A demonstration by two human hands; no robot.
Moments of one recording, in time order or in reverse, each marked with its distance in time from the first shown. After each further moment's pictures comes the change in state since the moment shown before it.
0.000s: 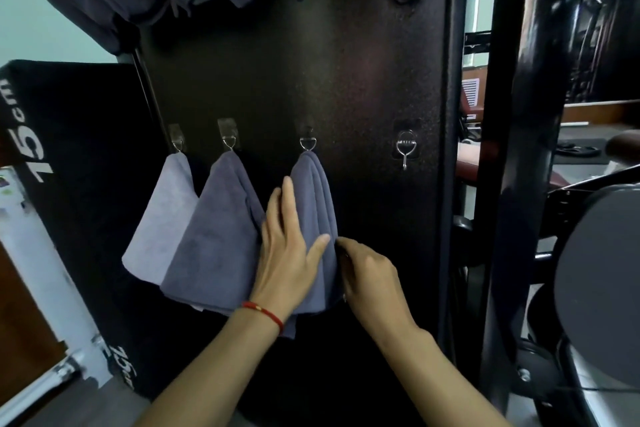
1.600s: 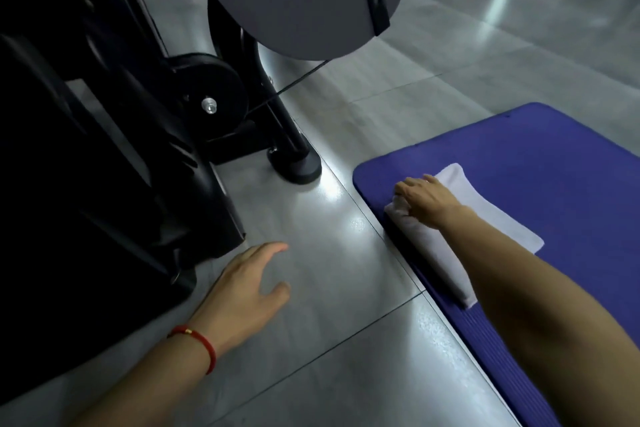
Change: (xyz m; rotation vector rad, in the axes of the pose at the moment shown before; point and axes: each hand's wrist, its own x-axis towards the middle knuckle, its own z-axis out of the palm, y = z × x) left_hand -0.340 0.070 0.372 -0.337 -1.216 0.260; right_hand -0.501 0.483 -0.168 -0.969 -0.659 0.813
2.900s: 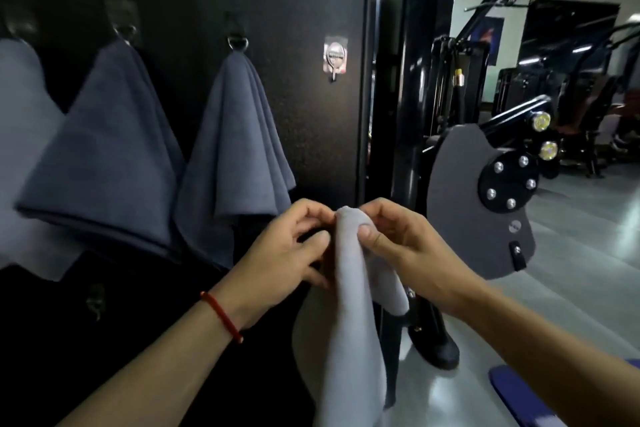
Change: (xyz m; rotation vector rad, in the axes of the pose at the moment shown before) left_hand -0.241 0.067 -0.330 -0.638 0.566 0.400; right_hand -0.193 -0.352 -0.462 1.260 0.463 -0.814
